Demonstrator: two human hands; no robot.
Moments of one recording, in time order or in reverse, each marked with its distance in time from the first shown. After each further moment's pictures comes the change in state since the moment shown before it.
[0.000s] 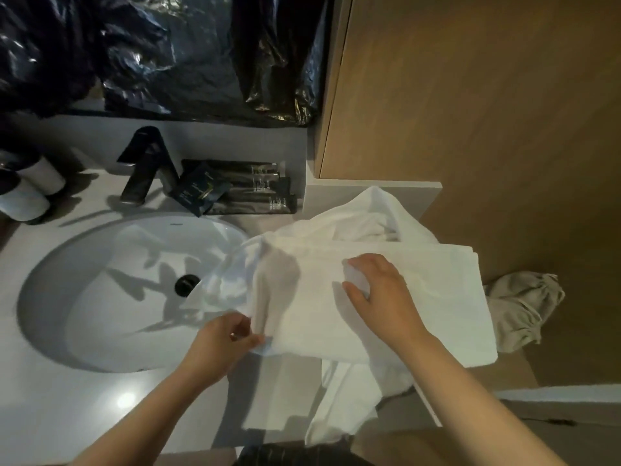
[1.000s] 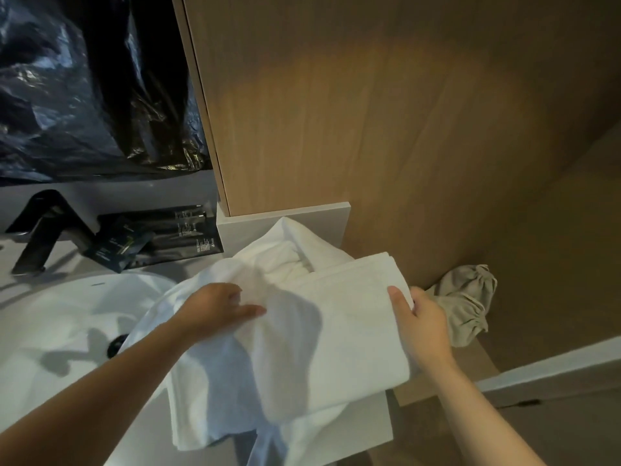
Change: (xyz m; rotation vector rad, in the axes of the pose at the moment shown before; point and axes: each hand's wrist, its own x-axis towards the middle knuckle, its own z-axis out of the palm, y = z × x) left_hand 0.096 0.126 0.012 0.393 0.045 0.276; right_hand -0.052 0.136 -0.065 0.403 0.371 0.553
